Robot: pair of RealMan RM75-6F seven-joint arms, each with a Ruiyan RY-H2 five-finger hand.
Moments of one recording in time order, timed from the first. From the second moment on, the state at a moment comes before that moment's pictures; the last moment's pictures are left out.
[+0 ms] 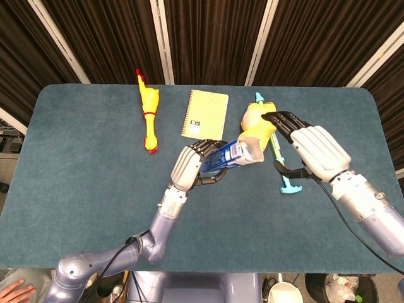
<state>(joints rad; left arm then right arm) -1.05 -2.19 -0.39 -0.81 1.47 1.47 -0.41 0.68 -0.43 0.43 -2.13 -1.22 0.73 0.34</state>
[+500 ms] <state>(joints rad) -0.92 -2.07 -0.28 -0.85 1.50 1.48 -0.40 0.63 -0.52 0.35 -2.07 -1.17 0.85 0.10</state>
